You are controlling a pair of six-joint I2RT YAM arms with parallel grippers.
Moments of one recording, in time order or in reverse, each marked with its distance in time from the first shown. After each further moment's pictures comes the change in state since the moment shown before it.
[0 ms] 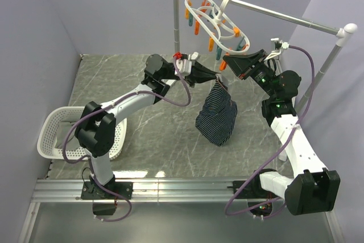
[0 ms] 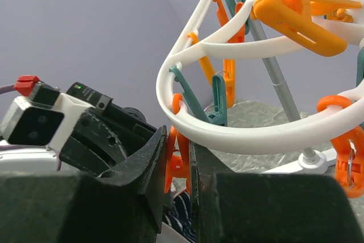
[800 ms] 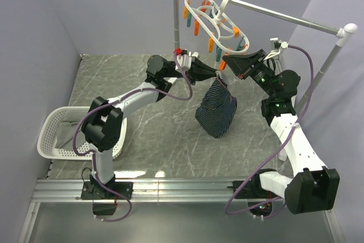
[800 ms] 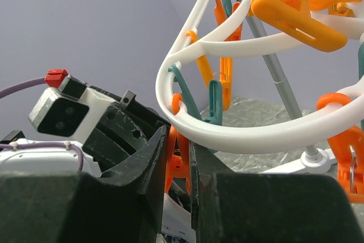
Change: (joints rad) left arm 0.020 0.099 0.043 0.120 -0.008 -0.137; right arm 0.000 0.011 0.000 0.008 -0.004 0.014
